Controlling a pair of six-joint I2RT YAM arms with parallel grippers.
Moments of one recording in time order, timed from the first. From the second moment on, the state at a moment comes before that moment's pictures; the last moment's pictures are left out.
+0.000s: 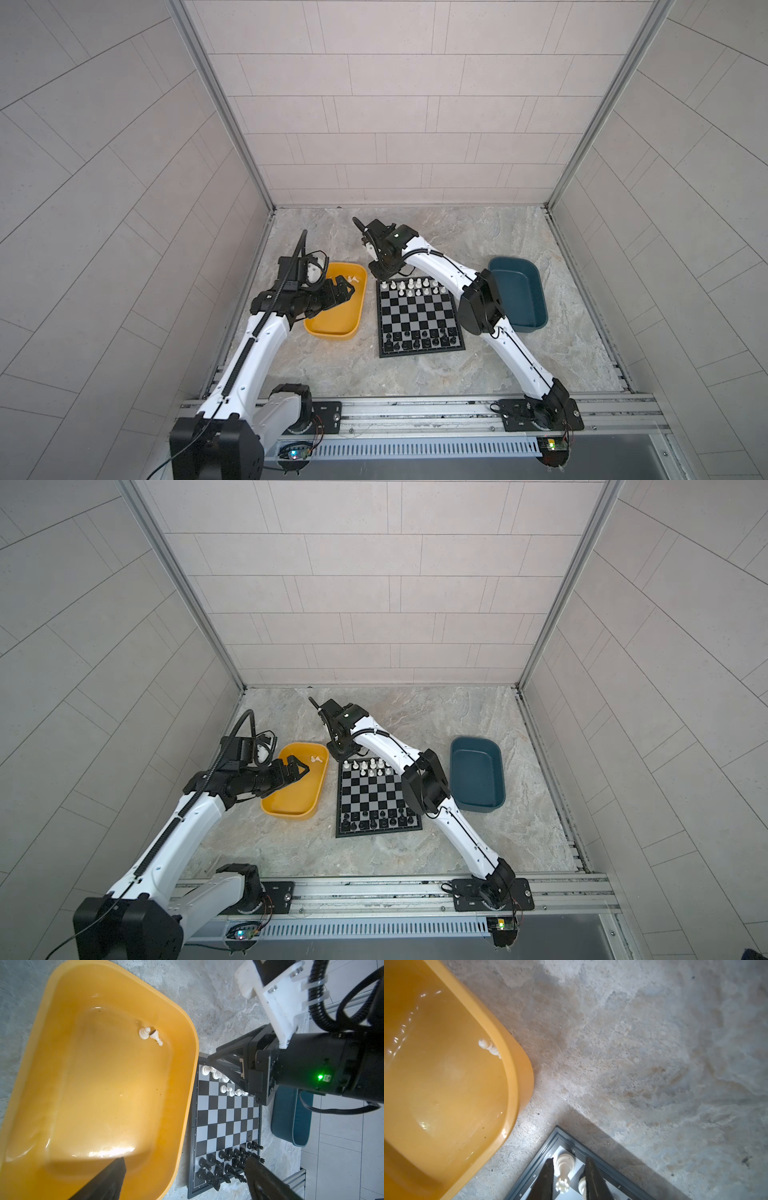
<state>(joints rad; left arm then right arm) -0.05 1.04 0.80 -0.71 0.44 -0.45 0.75 2.56 2.52 -1.19 -0.04 0.13</state>
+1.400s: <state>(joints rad) -0.05 1.09 0.81 -0.71 0.35 -0.47 0.73 2.57 2.56 -1.15 -0.06 0.19</state>
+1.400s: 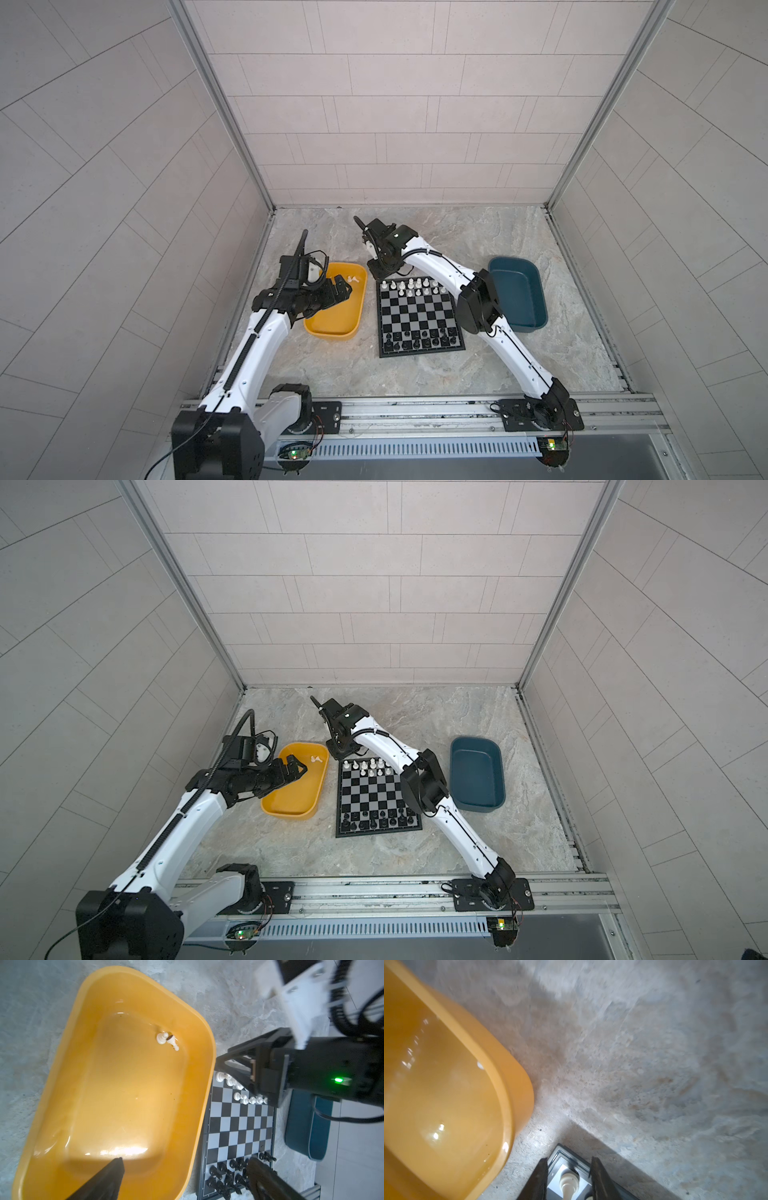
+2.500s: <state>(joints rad) -0.18 1.99 1.45 -0.87 0.05 -0.47 0.39 1.34 1.27 -0.73 -0.26 0.30</state>
